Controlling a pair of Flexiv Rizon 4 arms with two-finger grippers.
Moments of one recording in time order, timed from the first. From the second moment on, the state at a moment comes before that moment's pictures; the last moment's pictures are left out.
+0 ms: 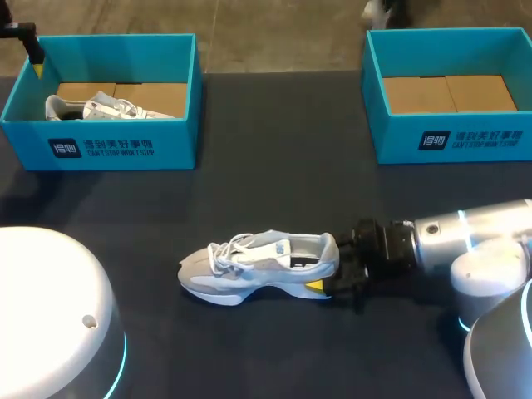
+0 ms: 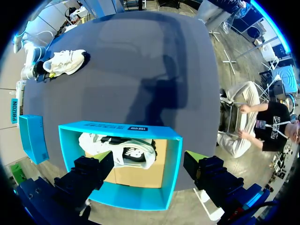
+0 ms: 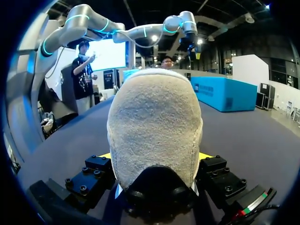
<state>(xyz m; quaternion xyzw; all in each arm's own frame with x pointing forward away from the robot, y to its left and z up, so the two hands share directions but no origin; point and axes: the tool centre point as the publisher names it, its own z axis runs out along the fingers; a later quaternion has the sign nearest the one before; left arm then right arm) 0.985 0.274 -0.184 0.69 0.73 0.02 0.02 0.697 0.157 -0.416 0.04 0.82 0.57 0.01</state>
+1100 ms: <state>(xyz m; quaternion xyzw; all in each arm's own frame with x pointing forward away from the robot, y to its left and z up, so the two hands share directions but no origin) 0.981 0.267 -0.185 0.62 0.78 0.01 0.01 0.697 0.156 -0.416 0.04 0.82 0.57 0.01</state>
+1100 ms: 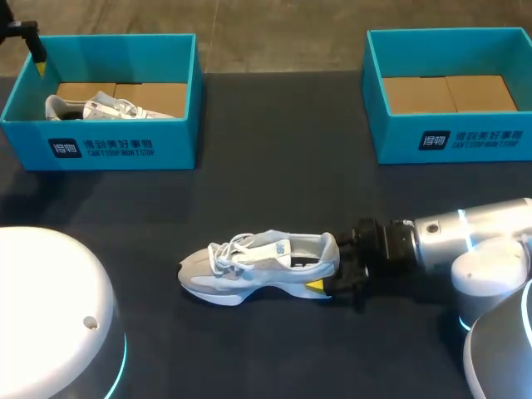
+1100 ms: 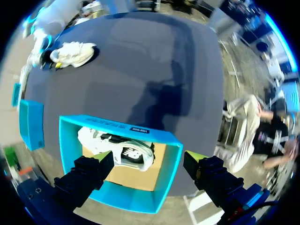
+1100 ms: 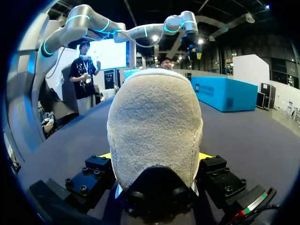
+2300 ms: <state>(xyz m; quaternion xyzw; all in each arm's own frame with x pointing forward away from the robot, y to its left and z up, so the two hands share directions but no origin) 0.945 0.184 -0.187 0.12 0.98 -0.03 -0.14 0.697 0.156 -0.416 0.04 0.82 0.57 0.01</state>
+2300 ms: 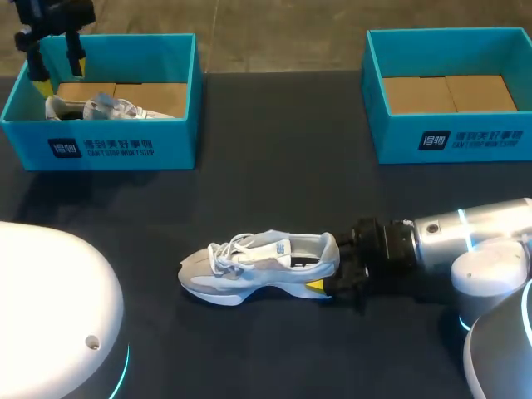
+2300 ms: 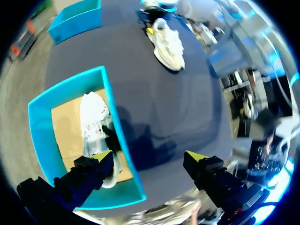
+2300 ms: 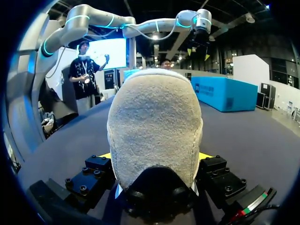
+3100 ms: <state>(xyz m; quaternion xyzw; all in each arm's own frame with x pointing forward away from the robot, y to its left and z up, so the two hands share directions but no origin) 0.858 0.100 -0.201 -0.27 0.95 -0.02 -0.14 0.698 0.156 -0.416 0.04 0.82 0.57 0.01</state>
